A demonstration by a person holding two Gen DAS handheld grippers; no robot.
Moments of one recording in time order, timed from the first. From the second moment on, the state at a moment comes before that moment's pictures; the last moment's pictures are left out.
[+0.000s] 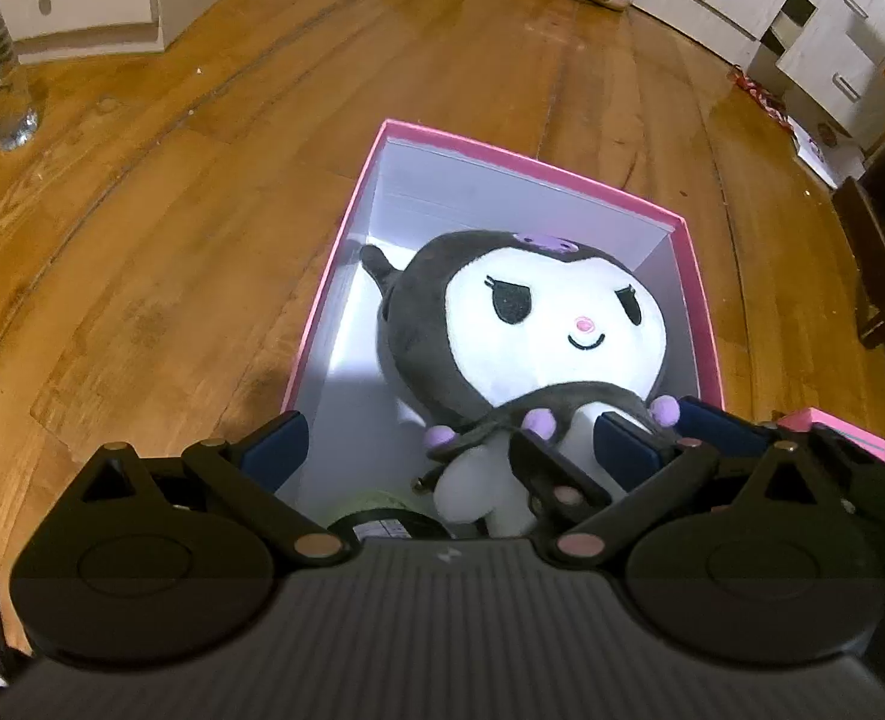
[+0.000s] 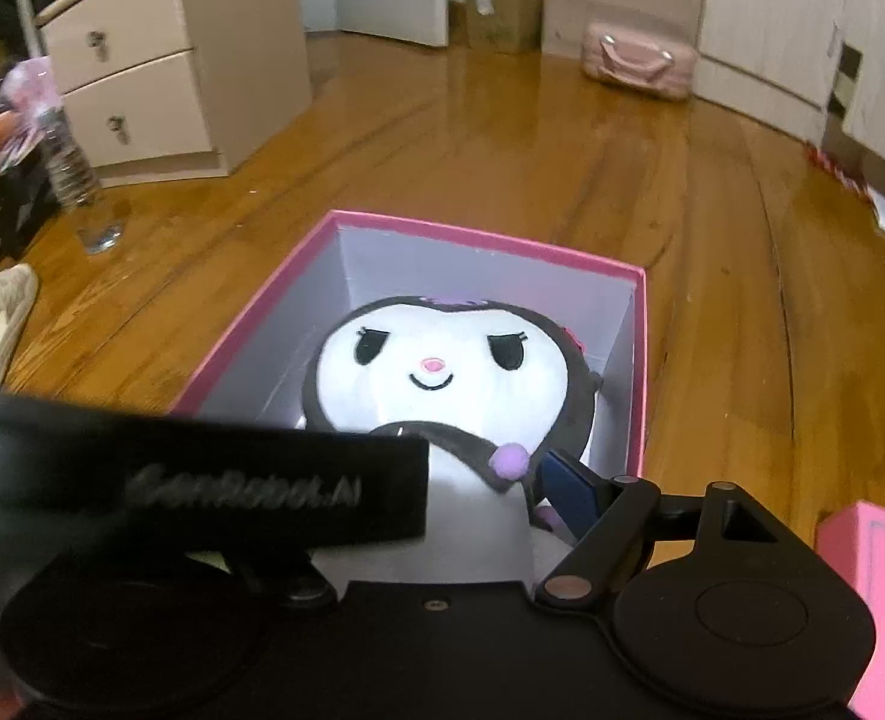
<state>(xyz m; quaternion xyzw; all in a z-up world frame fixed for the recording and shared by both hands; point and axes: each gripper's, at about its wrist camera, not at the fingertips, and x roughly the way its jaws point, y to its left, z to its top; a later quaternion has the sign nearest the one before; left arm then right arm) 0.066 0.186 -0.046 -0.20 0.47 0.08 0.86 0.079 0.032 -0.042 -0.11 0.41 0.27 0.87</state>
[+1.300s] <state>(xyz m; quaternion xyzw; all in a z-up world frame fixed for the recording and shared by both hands) 0.059 0.173 -0.054 -0.20 0.48 0.07 0.85 0.065 0.003 -0.072 0.00 0.46 0.28 0.85</state>
